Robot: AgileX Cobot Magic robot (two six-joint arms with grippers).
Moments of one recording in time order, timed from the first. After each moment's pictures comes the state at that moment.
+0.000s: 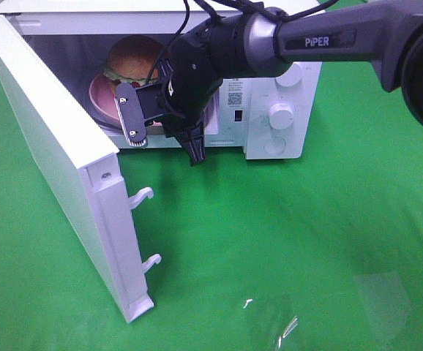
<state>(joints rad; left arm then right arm) 0.09 -0.01 -0.52 -0.16 1.09 0.22 0.68 2.33 -1.82 -0.27 0.48 -1.14</state>
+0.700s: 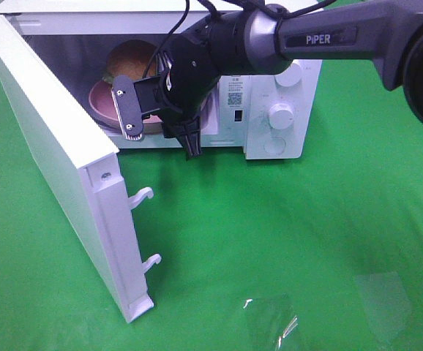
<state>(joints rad) 0.09 -0.01 -0.52 -0.16 1.09 0.22 0.68 2.33 -1.83 -0.28 0.44 -1.12</state>
